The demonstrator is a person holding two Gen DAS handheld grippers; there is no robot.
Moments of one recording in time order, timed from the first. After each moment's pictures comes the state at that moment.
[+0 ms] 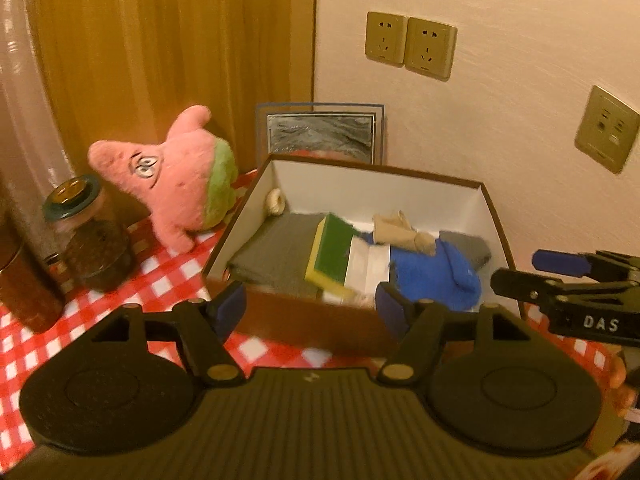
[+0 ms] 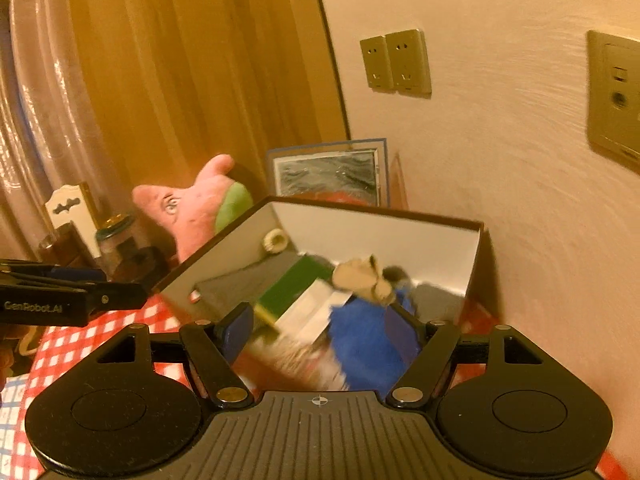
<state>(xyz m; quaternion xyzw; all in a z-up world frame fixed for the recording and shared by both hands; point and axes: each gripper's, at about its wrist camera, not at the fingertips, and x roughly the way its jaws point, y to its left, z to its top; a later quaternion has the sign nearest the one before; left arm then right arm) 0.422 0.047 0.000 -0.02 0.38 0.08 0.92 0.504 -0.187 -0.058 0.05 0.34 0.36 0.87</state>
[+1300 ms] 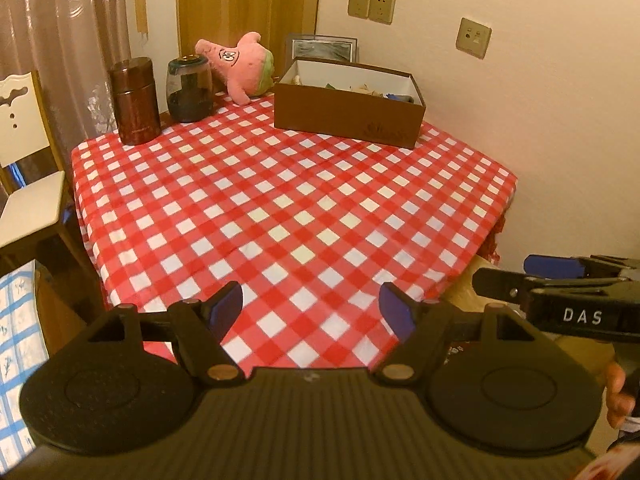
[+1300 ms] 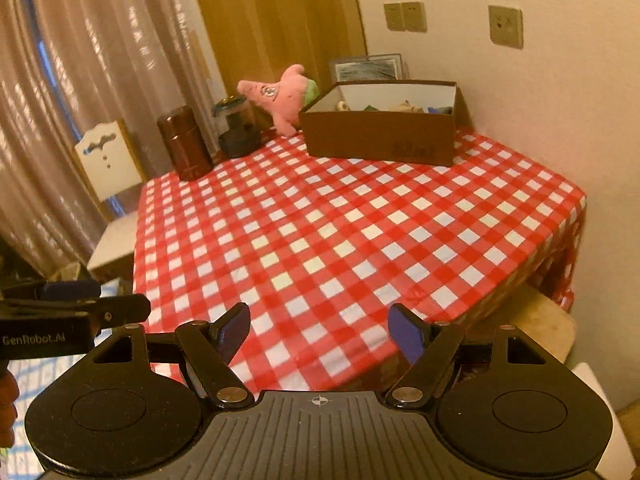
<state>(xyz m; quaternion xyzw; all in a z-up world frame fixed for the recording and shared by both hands) -0.041 0.014 0.036 -0.05 0.41 0.05 0.91 0.020 -0.214 0.008 0.04 0.41 0.29 0.86</state>
